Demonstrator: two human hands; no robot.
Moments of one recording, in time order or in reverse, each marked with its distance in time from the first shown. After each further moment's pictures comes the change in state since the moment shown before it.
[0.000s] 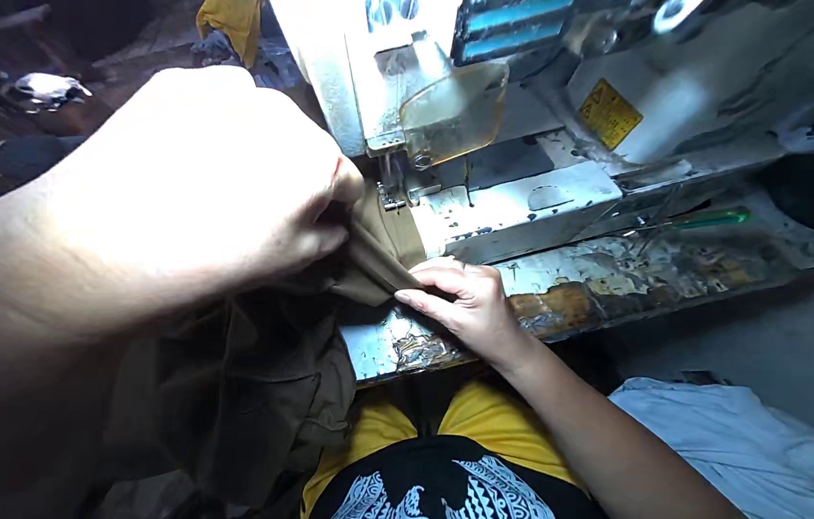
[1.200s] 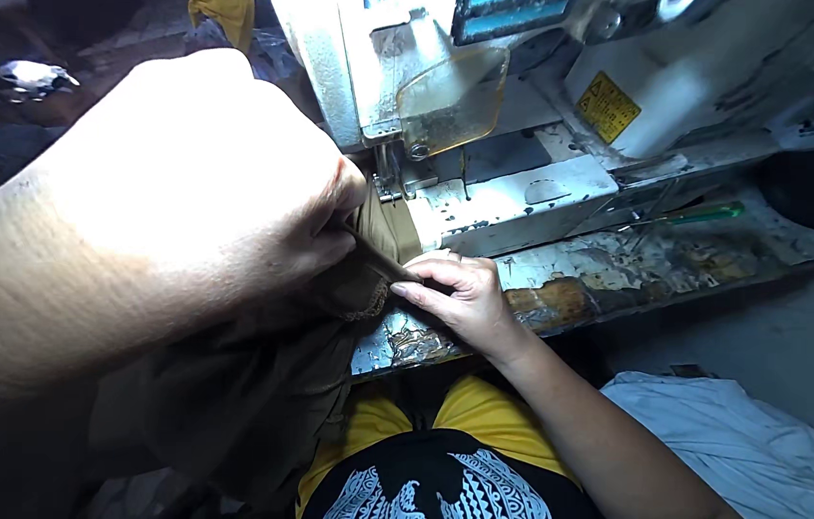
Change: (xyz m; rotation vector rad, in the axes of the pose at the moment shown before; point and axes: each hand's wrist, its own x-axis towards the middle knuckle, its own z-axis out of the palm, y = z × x) left_hand -0.004 0.007 0.004 -0.050 0.063 0.012; right_hand 0.002 0.001 -0.001 0.032 0.000 -0.011
